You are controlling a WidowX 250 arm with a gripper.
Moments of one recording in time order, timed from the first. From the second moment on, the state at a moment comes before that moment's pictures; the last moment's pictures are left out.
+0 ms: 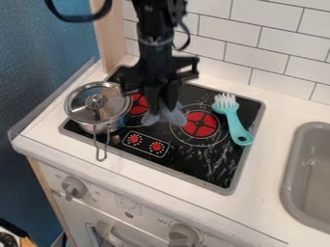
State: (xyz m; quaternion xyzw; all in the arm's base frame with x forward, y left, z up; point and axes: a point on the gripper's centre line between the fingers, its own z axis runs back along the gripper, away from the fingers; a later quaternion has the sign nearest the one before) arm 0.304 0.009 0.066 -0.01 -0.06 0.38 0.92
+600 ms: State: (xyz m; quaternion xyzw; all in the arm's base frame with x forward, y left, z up) arm 0.315 -0.001 0.038 -0.01 -0.03 0.36 0.93
